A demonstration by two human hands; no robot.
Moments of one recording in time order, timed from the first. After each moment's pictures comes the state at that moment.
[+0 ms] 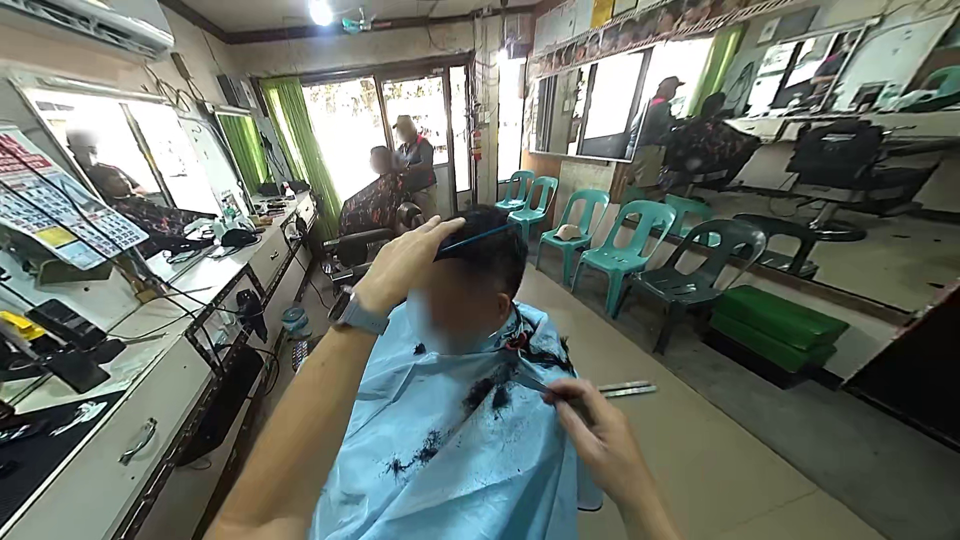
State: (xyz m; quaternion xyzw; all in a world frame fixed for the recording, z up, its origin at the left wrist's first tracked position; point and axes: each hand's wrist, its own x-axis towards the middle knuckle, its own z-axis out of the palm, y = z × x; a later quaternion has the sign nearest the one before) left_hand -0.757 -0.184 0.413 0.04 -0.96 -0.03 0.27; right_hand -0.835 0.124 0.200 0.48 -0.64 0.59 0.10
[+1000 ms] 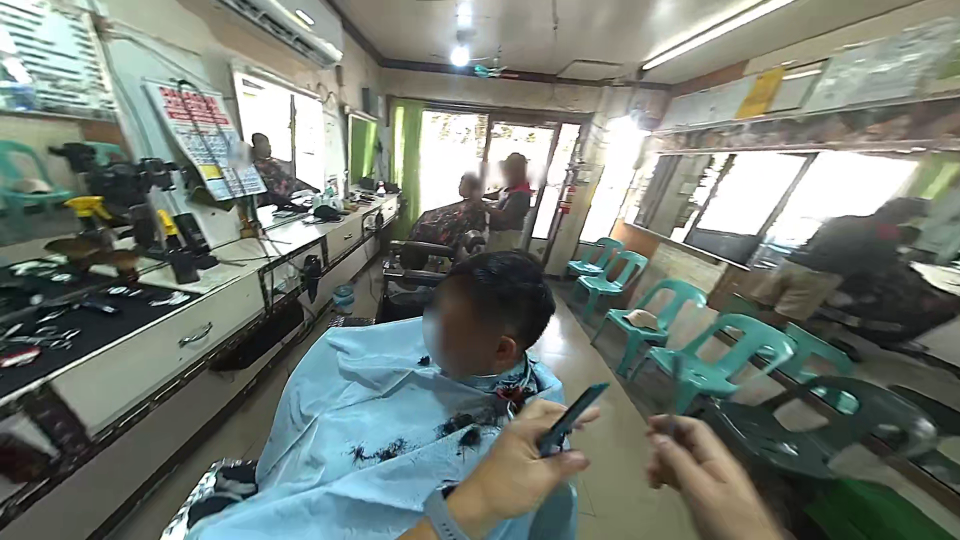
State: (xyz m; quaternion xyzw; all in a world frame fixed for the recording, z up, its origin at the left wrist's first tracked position) left_hand -0.787 0.045 0.257 -0.07 -0.68 -0.61 0.40; right_hand -0.971 0.199 0.283 0.43 -0.68 0.59 -0.10
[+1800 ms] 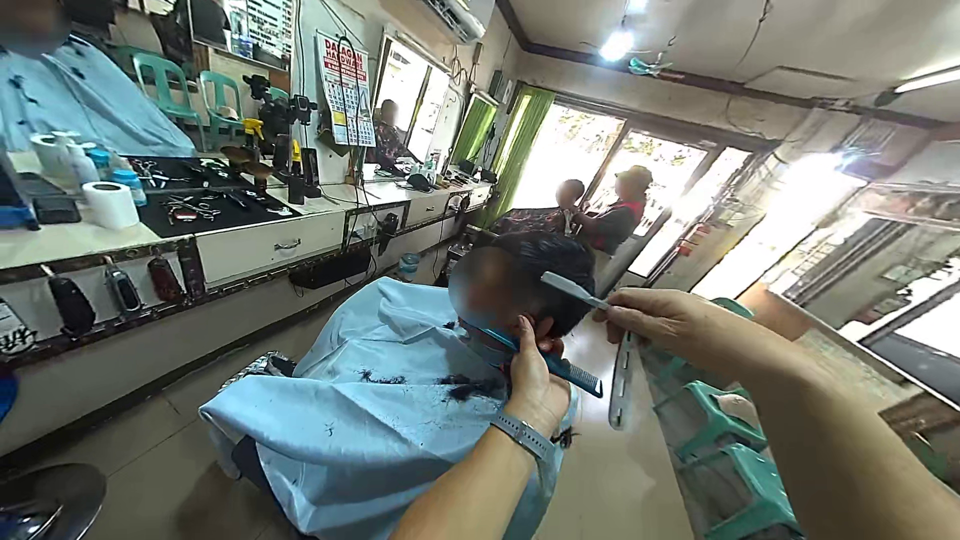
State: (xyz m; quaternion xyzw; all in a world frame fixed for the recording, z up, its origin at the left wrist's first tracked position) left_hand -0.918 0.021 0.290 0.11 0.01 -0.80 0.59; right_hand -1.032 0.058 0.450 0.80 -0.57 0.14 -0.13
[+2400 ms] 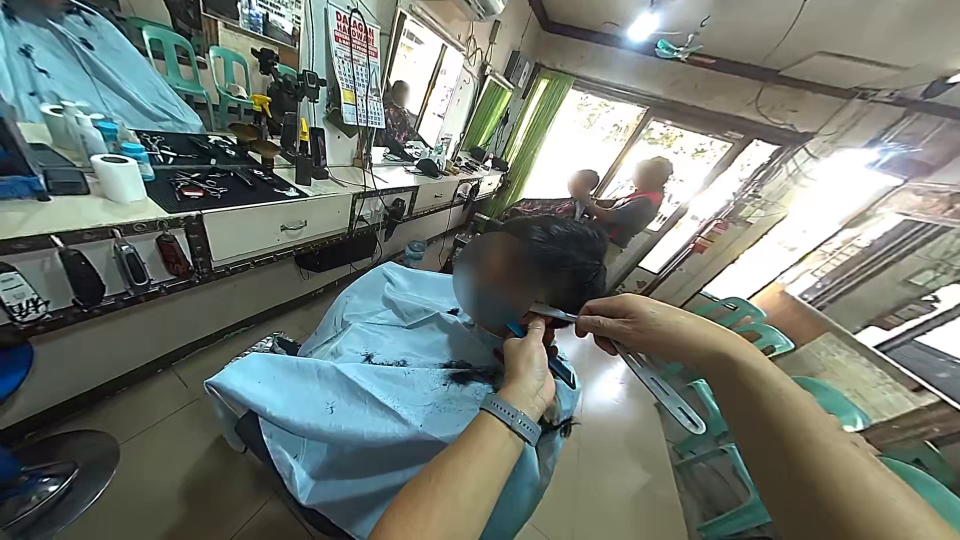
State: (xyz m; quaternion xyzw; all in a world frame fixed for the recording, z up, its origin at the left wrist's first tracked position) left_hand -0.913 0.015 0.279 0.24 -0.10 -0.73 0.63; right_hand -1.025 0.025 0.419 0.77 -0.60 0.03 -0.21
